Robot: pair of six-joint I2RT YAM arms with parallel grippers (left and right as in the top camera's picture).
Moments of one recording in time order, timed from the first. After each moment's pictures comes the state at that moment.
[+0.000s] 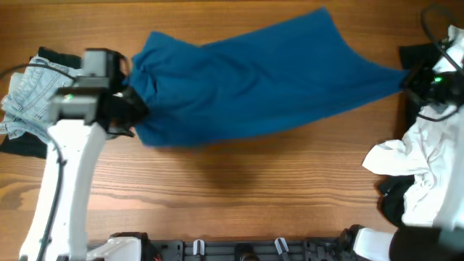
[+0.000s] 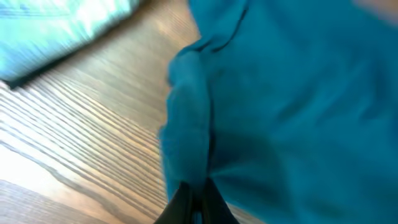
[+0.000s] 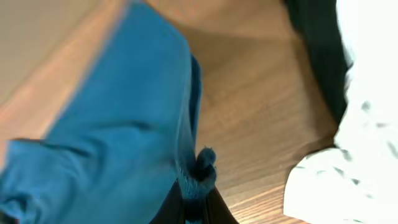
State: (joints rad) left arm -0.01 1.37 1.35 -1.18 -0.02 -0.61; right arm -0.41 1.46 1.59 -1.15 -0.27 0.25
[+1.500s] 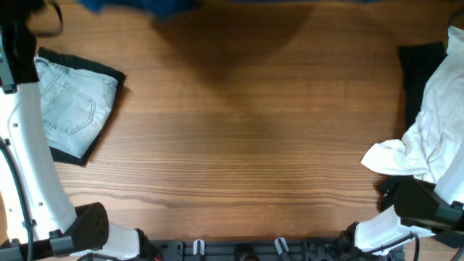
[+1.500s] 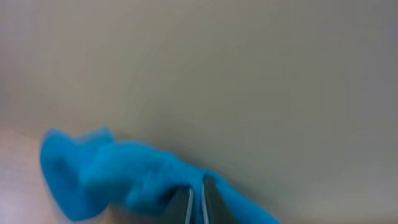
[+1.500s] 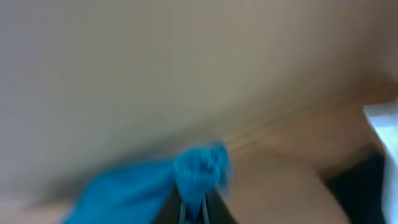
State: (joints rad) left arm 0.16 1.68 2.22 -0.86 0.26 -0.52; right arm -0.28 1.79 2.36 -1.08 -0.19 0.35
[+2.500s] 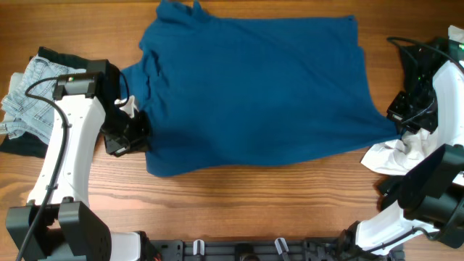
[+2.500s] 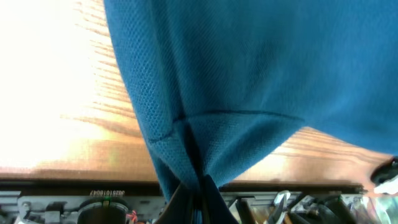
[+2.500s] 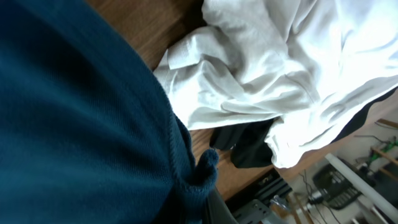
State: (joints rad) left arm 0.06 1.57 1.30 -1.43 0.26 -0.27; right arm -0.34 1.83 1.60 -1.51 0.20 0.36
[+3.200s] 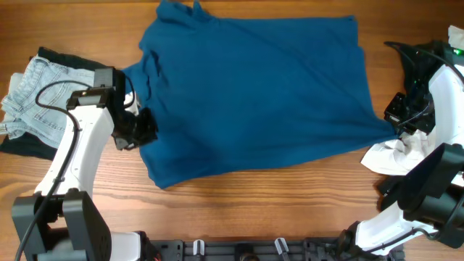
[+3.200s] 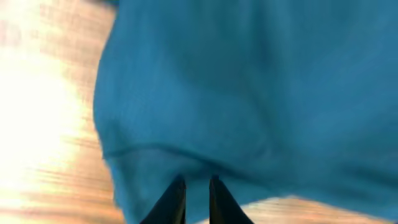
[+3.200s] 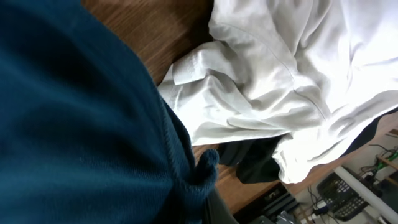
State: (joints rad) left arm 0.06 1.57 1.11 -1.03 0.25 -0.35; right arm -0.34 1.82 1.53 -1.42 0.20 0.35
